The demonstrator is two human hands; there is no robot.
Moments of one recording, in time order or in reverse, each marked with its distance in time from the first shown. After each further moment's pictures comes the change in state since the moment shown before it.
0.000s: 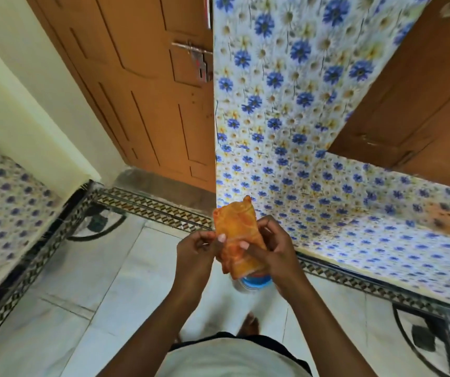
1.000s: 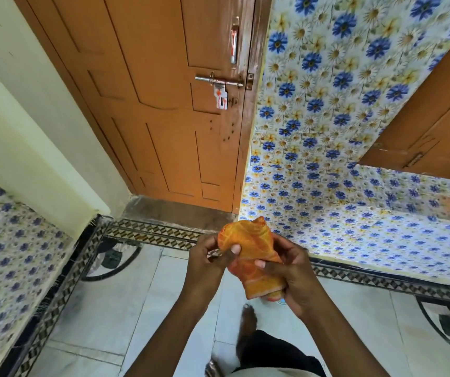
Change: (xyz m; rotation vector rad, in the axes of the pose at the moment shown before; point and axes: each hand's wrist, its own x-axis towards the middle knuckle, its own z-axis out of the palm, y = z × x) left_hand 0.068 0.065 -0.156 0.122 -0.257 0.116; right_hand 0.006 -0.028 0.167 0.383 0.109 0.088
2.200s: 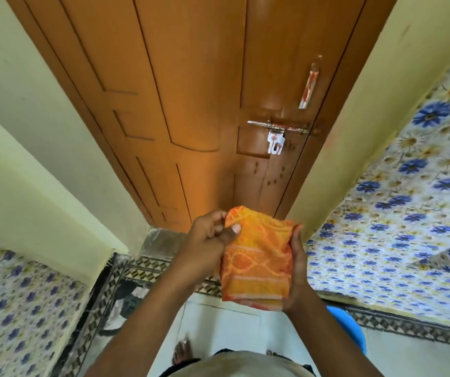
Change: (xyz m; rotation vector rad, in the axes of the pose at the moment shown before) left_hand 0.275 0.156 -0.160 0.079 -0.251 -0.016; right_hand 0.281 -0.033 0.212 0.427 -0.086 0.268
